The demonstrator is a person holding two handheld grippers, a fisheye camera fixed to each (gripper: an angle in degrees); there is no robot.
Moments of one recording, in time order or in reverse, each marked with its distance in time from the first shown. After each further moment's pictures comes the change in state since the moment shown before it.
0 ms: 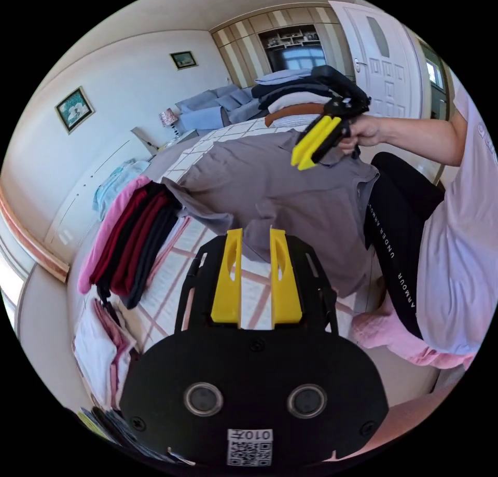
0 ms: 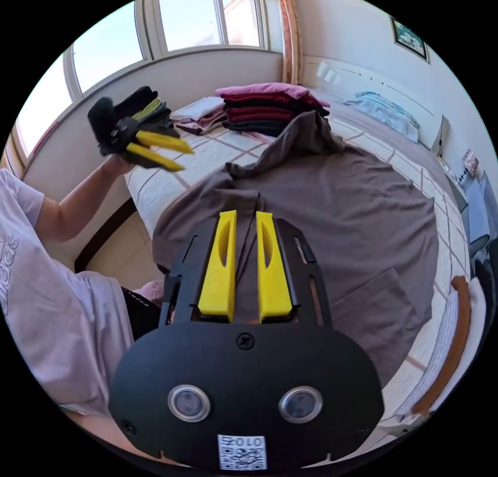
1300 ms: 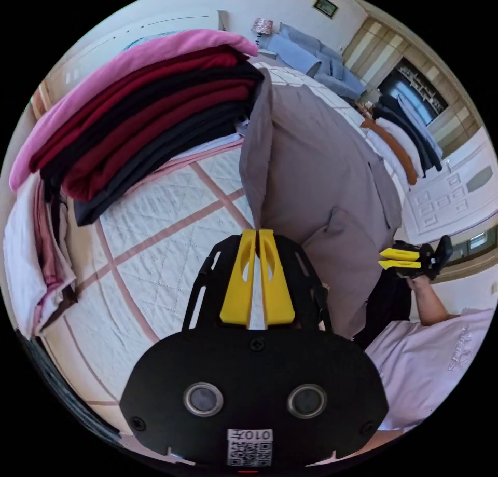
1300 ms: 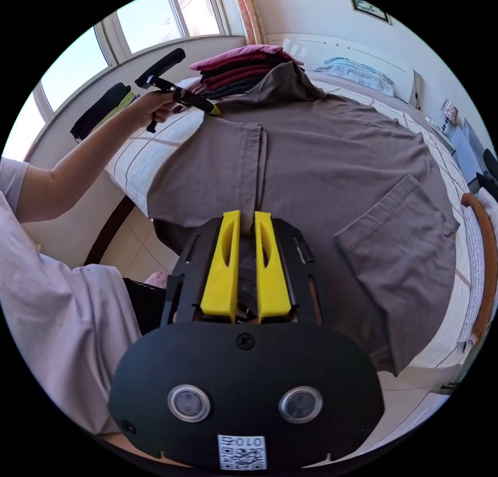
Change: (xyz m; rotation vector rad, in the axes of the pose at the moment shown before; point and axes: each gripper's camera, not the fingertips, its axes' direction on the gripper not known) left arm -0.172 0.082 0.081 -0.211 0.281 -0.795; right arm -0.055 0.070 -0.016 -0.028 0.016 0.168
